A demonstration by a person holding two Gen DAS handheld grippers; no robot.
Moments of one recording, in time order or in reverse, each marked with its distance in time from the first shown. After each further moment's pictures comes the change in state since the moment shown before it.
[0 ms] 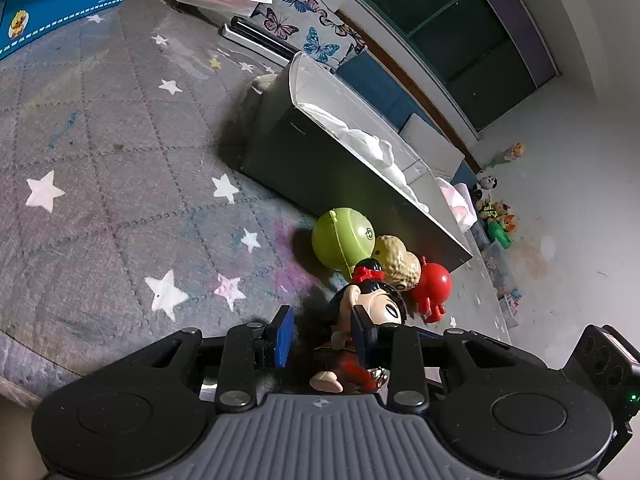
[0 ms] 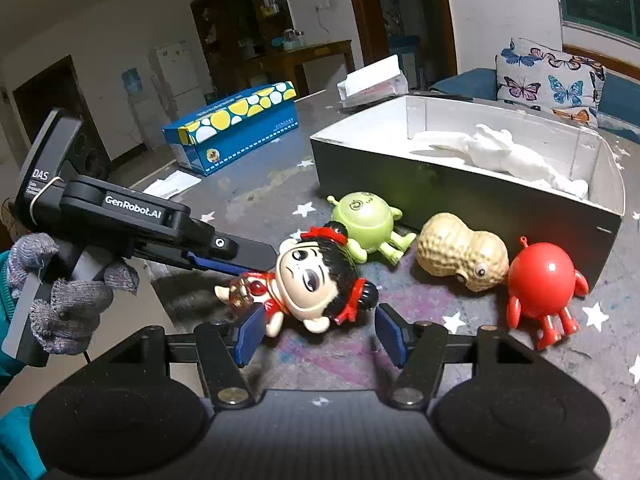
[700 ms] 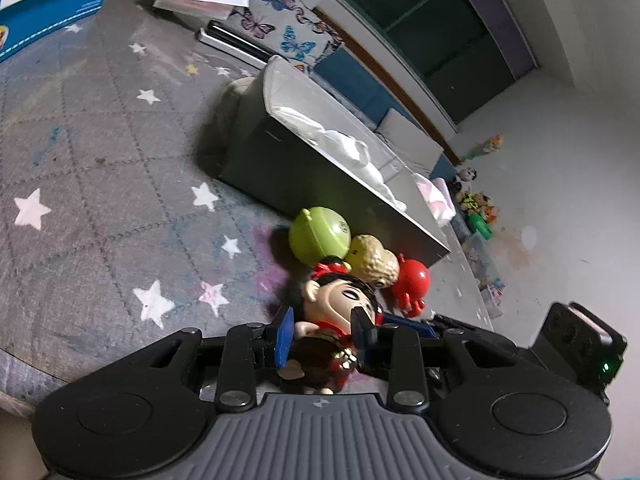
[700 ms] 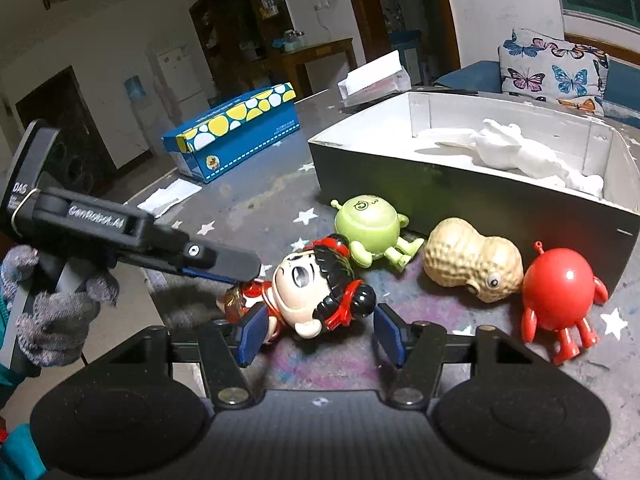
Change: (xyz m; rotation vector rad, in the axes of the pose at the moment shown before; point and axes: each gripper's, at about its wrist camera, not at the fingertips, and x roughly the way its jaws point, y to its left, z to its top) left arm -0.010 -0.006 0.003 0.045 0.014 -0.058; right arm 0.012 -0.008 0.008 0.042 -0.004 0.041
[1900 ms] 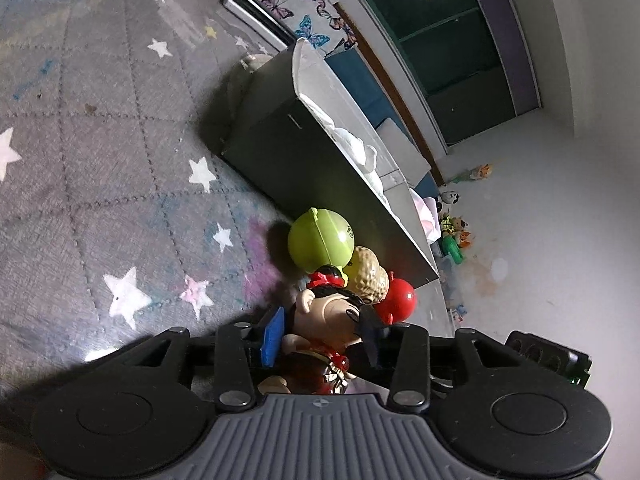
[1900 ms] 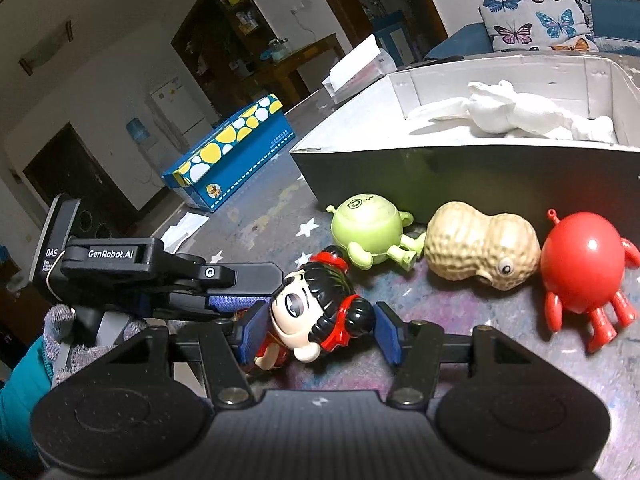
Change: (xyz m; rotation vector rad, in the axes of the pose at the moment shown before) left arm 0.020 0.024 0.007 -0.176 0.007 -0.106; right arm 0.023 -0.027 0.008 0.202 -0.003 0.110
